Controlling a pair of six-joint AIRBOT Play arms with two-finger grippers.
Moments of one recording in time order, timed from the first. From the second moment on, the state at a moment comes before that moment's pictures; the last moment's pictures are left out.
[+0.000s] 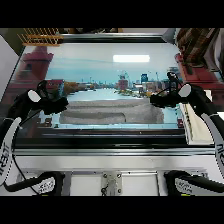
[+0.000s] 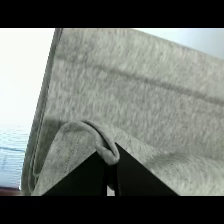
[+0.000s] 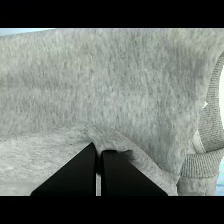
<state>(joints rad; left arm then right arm) 0.08 -1.37 1.01 1.26 -0.93 -1.71 0.03 -1.36 1.08 -1.24 0.94 1.60</state>
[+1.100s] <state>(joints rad) 0.03 -1.24 1.13 1.26 -0.95 -1.74 -0.25 -1.38 1.13 -1.13 1.03 1.43</state>
